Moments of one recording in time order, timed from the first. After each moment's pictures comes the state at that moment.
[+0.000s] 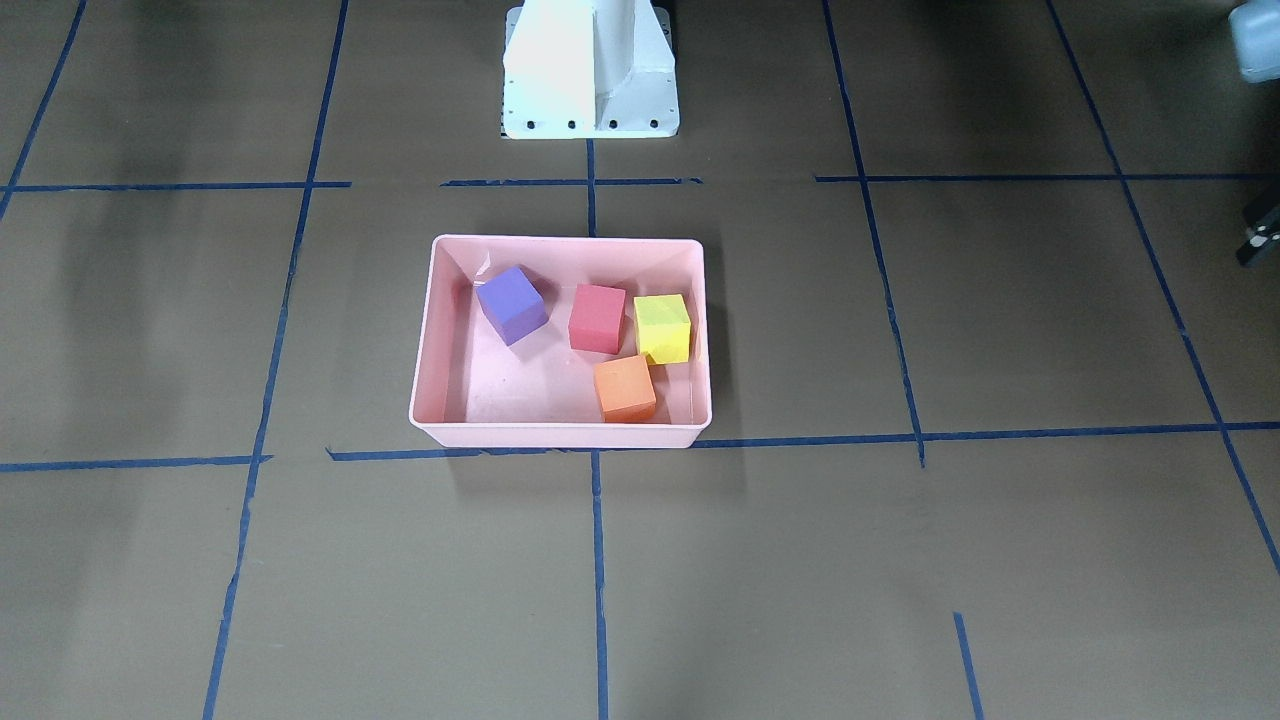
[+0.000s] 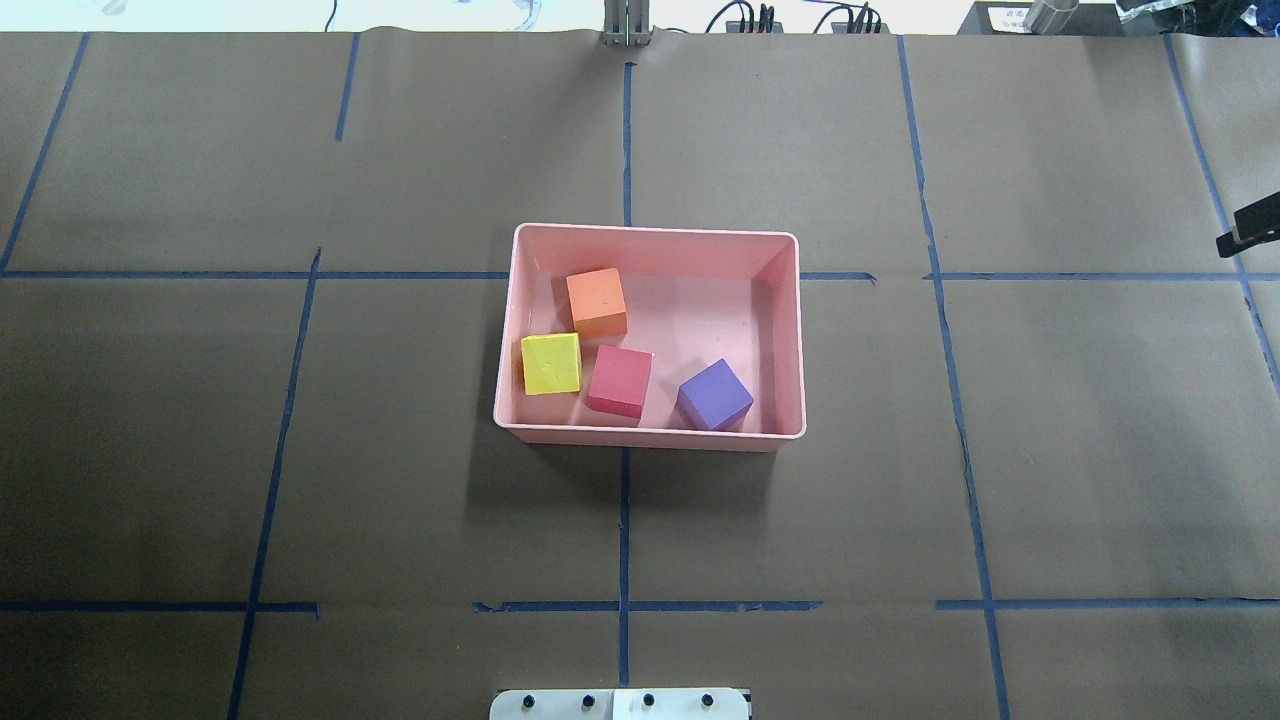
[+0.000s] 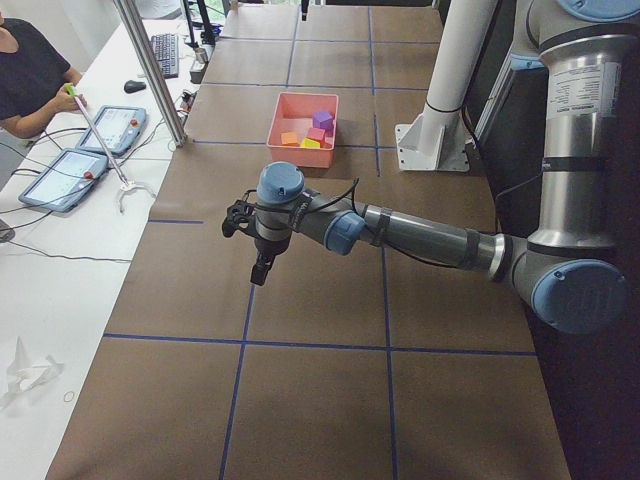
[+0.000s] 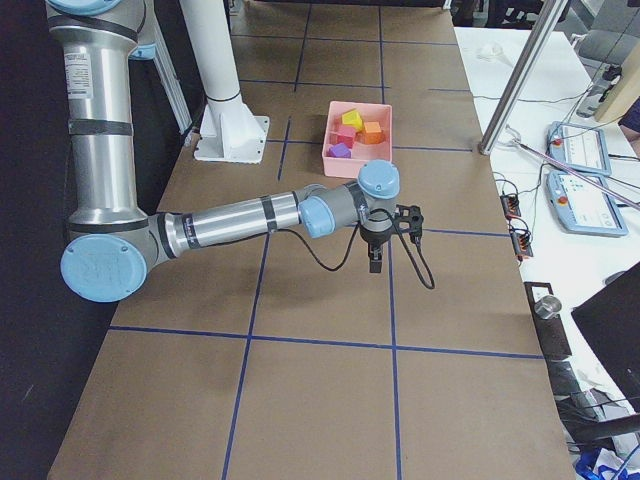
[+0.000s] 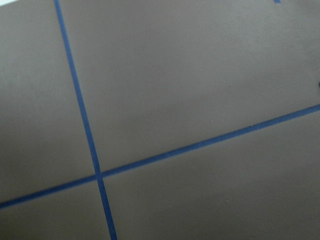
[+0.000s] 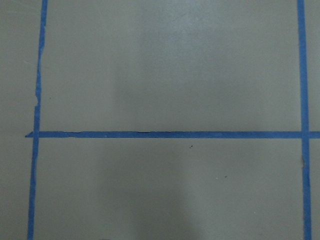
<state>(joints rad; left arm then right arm) -1.46 -1.52 -1.84 -1.76 -2.36 -0.14 1.36 -1.56 1.79 -1.47 2.34 0.37</state>
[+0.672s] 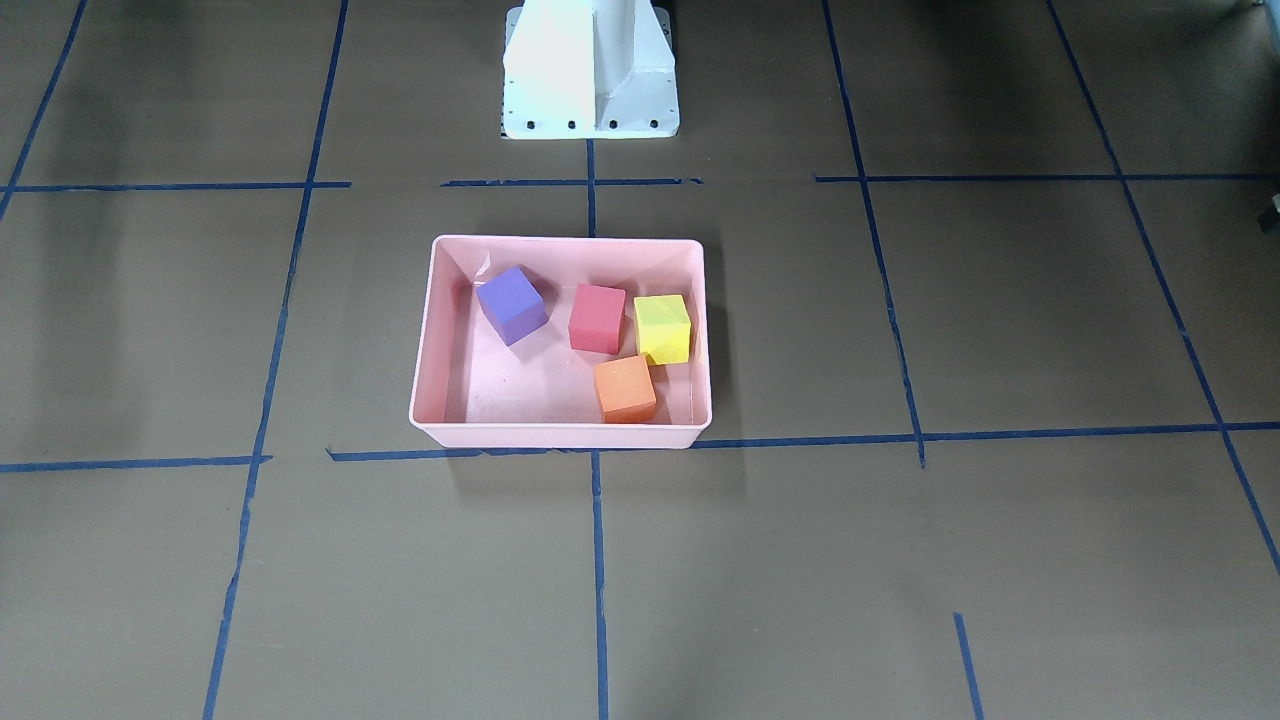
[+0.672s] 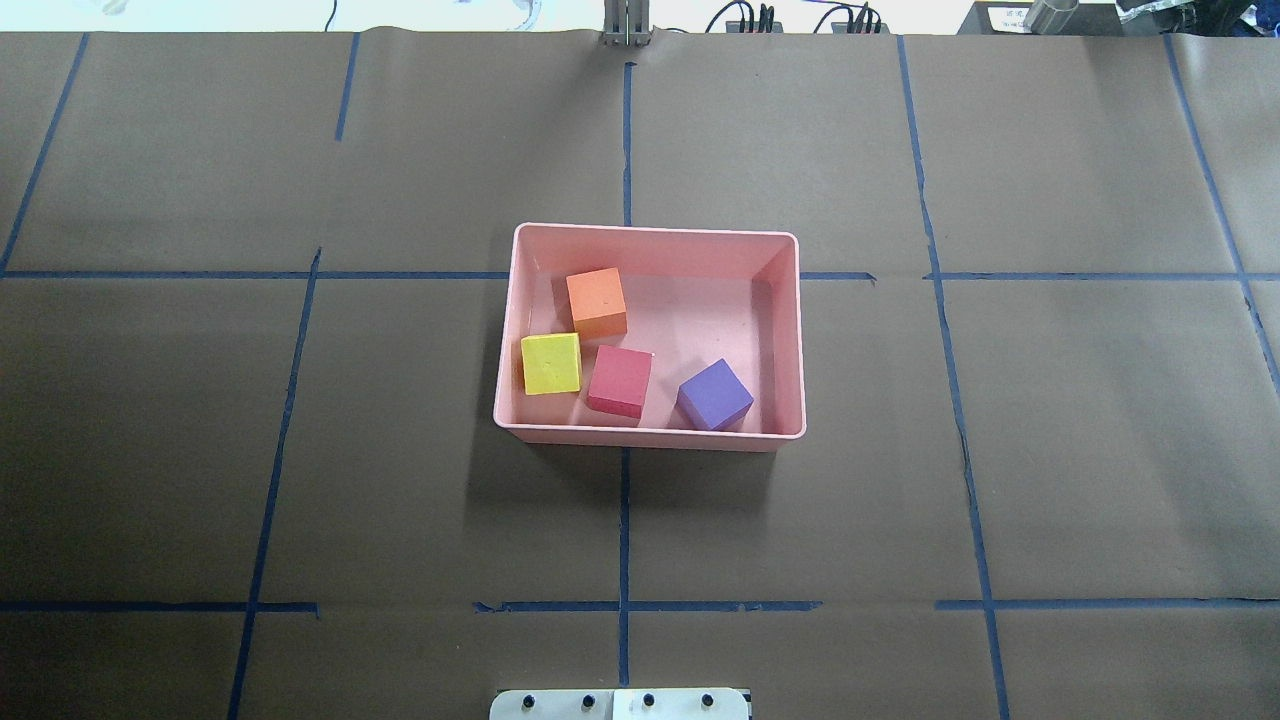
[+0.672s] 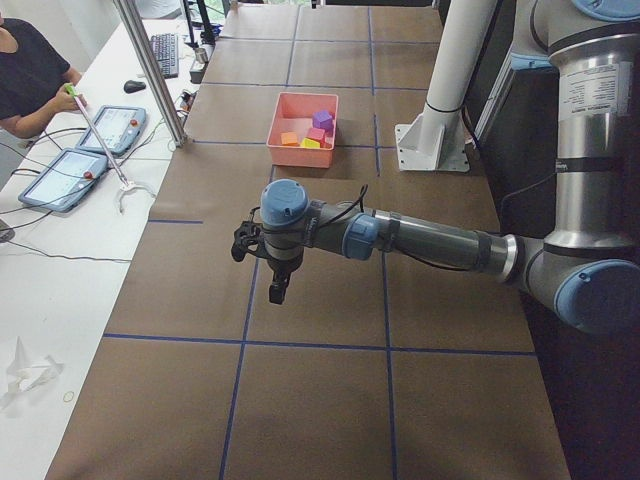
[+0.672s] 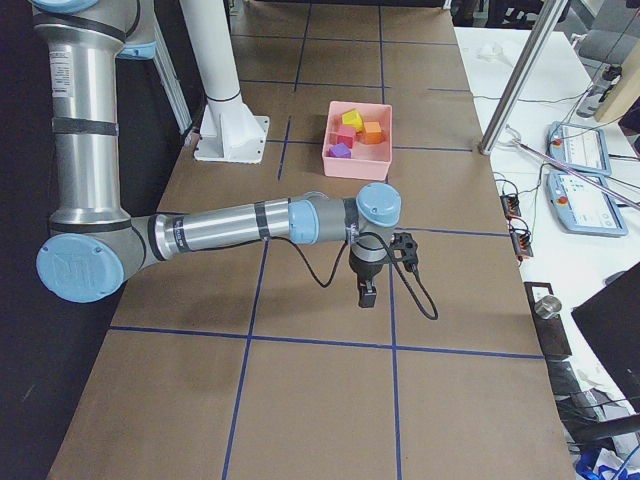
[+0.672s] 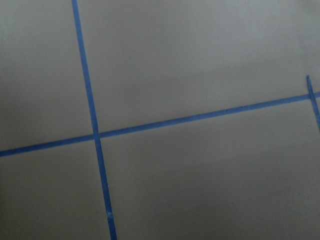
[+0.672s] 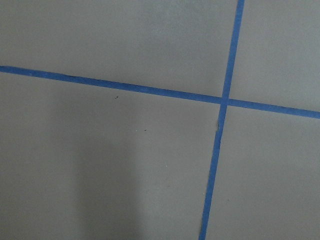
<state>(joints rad) -1.50 -1.45 -1.84 -1.61 -2.40 -0.06 1.45 -1.61 1.79 -1.67 2.29 0.00</state>
